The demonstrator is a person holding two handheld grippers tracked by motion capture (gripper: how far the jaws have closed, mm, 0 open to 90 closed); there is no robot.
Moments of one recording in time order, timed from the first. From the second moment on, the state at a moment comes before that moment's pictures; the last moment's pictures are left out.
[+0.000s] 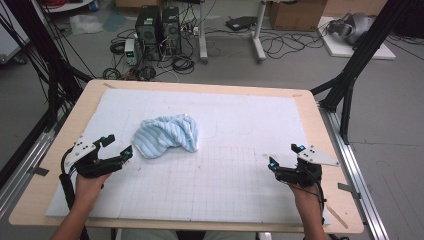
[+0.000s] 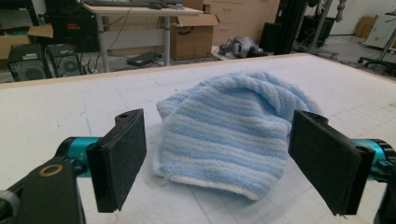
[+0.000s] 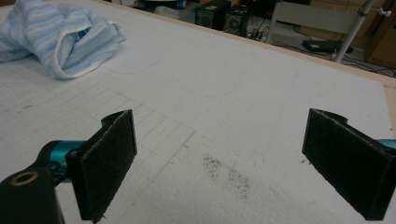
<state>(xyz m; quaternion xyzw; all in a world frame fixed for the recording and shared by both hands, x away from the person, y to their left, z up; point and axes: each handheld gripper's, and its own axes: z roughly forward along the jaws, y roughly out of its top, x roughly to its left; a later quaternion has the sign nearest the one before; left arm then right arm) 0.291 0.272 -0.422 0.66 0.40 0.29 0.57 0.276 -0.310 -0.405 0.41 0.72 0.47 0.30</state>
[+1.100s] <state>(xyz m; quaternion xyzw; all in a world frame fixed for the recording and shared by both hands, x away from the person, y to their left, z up) 0.316 0.232 -0.423 0.74 0.36 0.25 0.51 0.274 -0.292 -0.415 0.40 0.75 0.47 0.25</state>
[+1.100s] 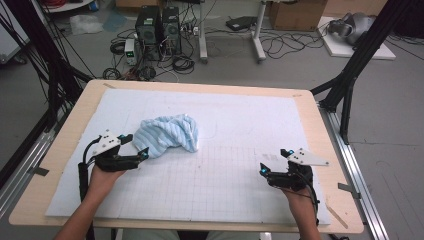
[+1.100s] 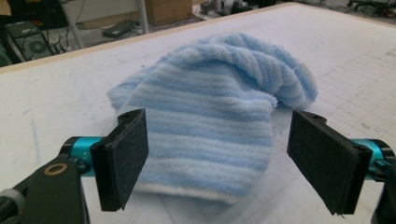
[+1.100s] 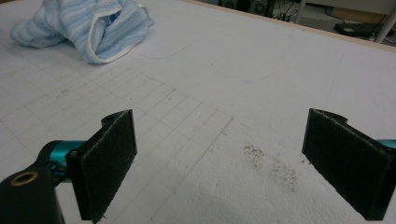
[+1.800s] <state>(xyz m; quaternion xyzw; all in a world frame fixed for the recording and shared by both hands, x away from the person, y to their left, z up) 0.374 0.165 -0.441 0.81 0.36 0.27 0.36 0.278 -0.288 -0.420 0.40 0.76 0.46 0.24</state>
